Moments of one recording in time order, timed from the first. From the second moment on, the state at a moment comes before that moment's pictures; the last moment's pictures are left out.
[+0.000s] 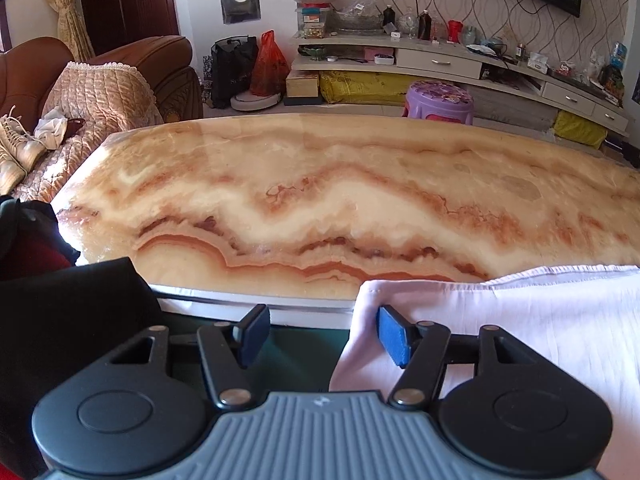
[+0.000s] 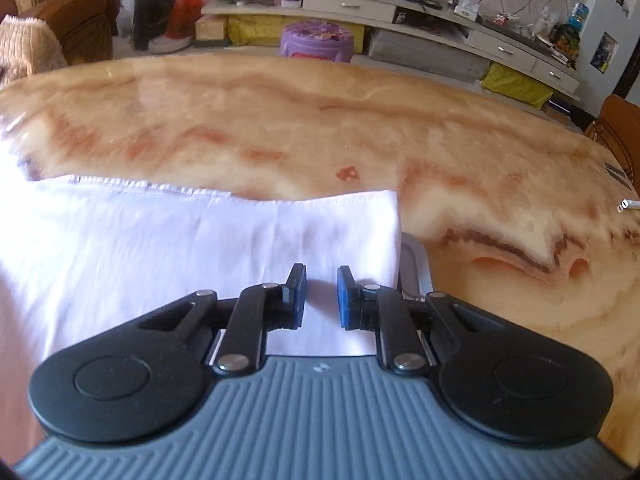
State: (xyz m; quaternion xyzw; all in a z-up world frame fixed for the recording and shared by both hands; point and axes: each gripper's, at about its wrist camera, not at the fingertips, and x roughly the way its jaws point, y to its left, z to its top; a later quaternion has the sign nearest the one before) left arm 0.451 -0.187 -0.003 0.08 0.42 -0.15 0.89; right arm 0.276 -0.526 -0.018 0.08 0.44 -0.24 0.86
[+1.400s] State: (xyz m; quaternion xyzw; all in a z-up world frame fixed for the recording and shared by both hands) left arm 0.467 -0.152 -0.014 -0.06 0.47 -0.25 0.85; right arm 0.261 -0.539 -0.028 0.08 0.41 -0.31 0.86
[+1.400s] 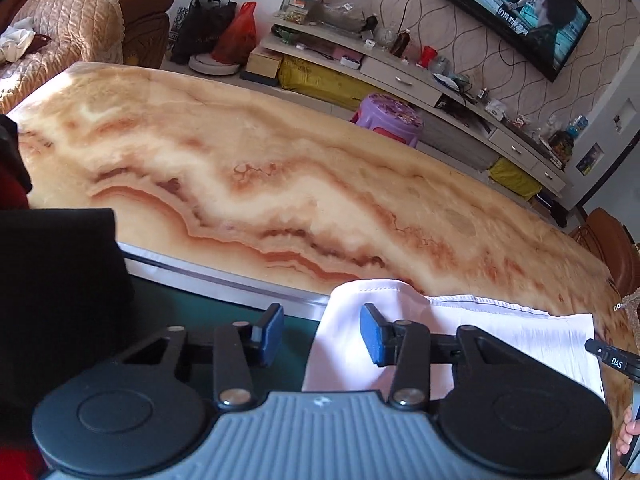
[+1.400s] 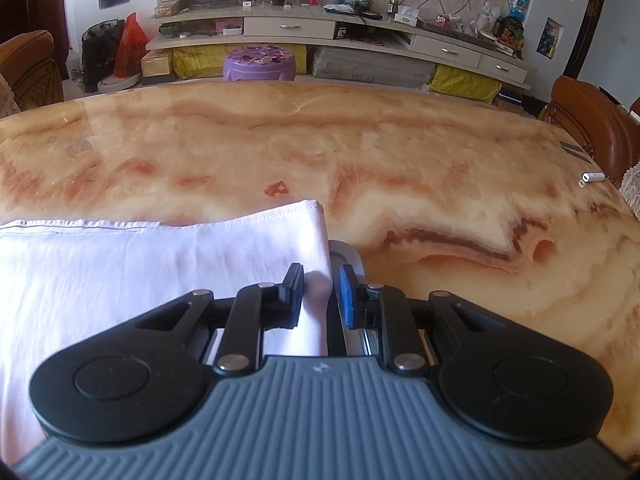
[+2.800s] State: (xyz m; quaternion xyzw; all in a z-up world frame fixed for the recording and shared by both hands) left arm 0.397 -0.228 -0.002 0.11 0.43 -0.32 0.84; right arm 0.262 -0.538 -0.027 0.08 0.41 -0.31 0.85
